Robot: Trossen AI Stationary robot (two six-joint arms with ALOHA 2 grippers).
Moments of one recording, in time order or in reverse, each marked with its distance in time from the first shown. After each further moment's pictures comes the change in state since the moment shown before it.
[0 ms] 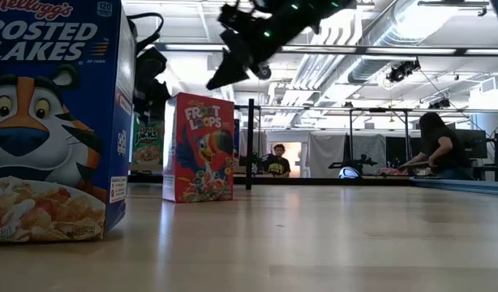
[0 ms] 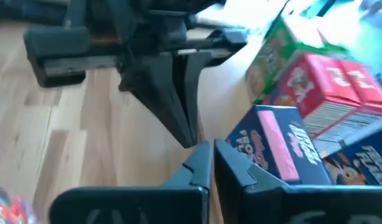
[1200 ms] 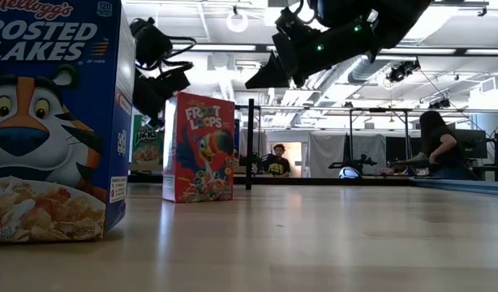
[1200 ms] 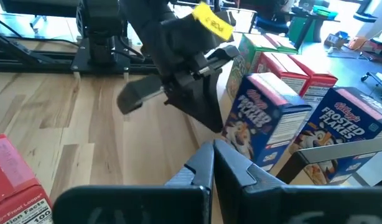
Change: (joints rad) left arm 0.083 0.173 0.218 -0.323 -0.155 0.061; right arm -0.001 -0.273 -0.570 0.559 0.021 0.077
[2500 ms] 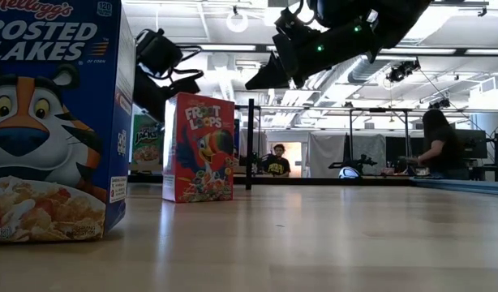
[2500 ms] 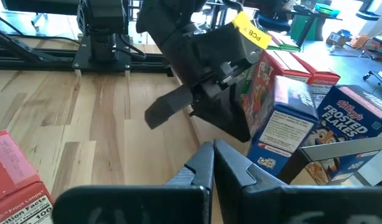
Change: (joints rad) left arm 0.052 0.140 0.045 0.163 0.017 0.023; right arm 0.000 0.001 0.001 -0.008 -0.006 0.000
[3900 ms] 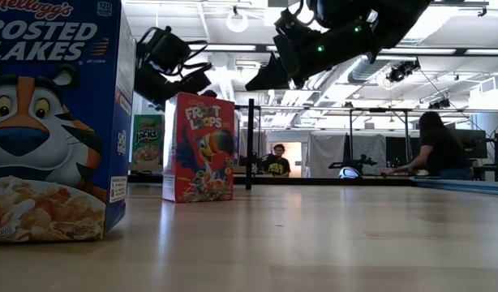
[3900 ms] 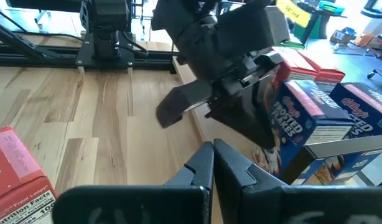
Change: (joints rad) left arm 0.016 0.060 0.079 0.058 0.099 -0.002; right arm 0.000 0.000 0.000 -0.011 -0.010 0.000
